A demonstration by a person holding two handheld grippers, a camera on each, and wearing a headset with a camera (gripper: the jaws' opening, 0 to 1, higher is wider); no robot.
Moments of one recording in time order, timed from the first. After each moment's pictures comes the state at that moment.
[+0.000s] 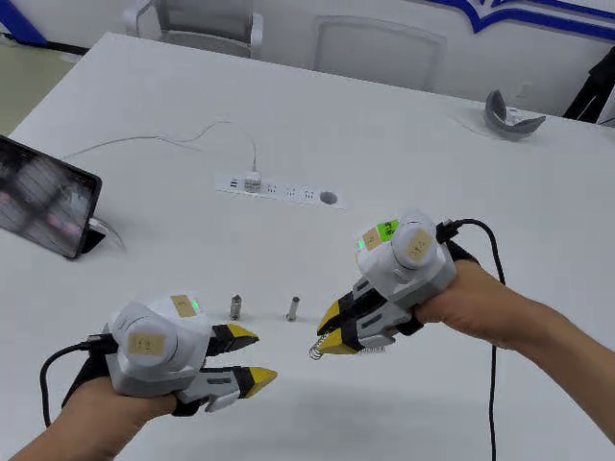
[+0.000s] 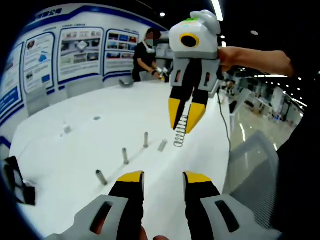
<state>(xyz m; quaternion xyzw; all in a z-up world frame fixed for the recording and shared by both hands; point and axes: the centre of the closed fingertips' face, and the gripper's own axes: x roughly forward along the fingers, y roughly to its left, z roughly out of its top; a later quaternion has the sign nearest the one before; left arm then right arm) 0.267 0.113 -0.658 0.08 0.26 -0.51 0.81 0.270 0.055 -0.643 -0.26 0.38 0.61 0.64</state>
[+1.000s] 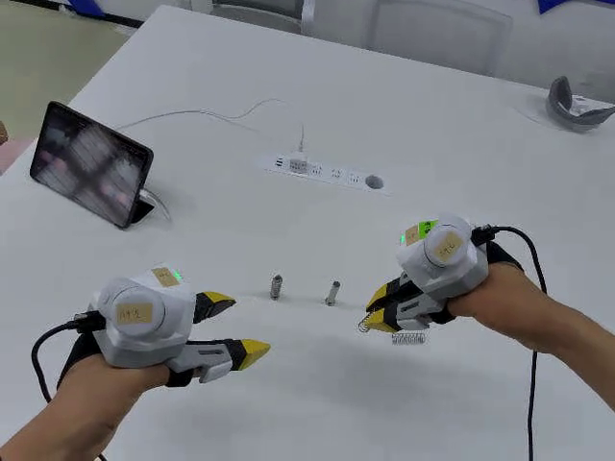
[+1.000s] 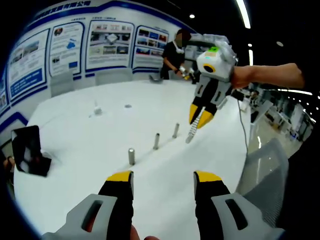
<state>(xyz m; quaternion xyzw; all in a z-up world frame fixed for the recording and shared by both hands) 0.289 0.178 -0.671 0.04 0.29 -0.42 0.86 0.316 0.031 -0.692 -0.30 0.40 0.55 0.67</state>
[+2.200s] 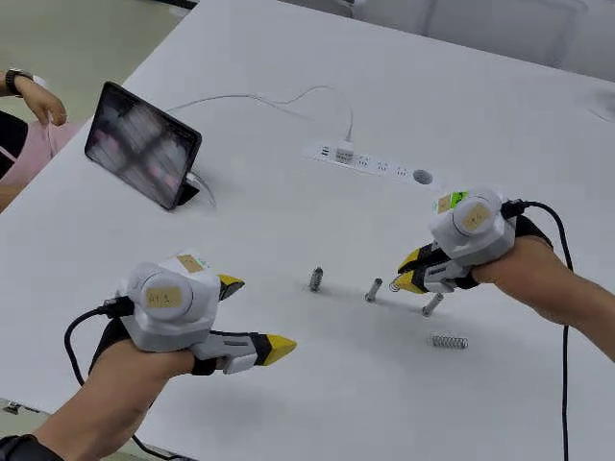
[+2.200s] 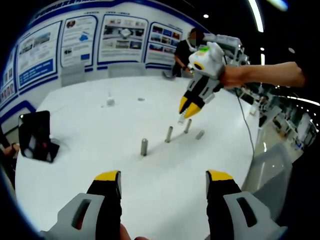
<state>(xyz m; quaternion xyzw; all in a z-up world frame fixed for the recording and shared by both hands) 0.292 0.202 -0.683 0.03 0.31 -0.37 0.87 0.382 0.043 -0.708 -0.31 0.39 0.53 0.68</state>
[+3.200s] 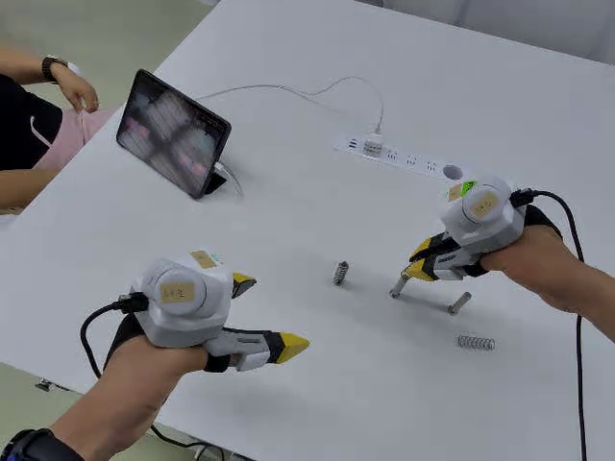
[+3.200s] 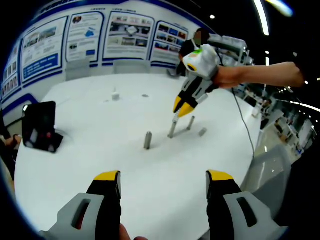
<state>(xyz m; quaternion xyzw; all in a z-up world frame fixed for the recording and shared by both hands) 0.284 0.217 -0.688 0.01 0.32 -0.36 0.88 0.395 0.061 -0.722 -0.31 0.39 0.54 0.68</state>
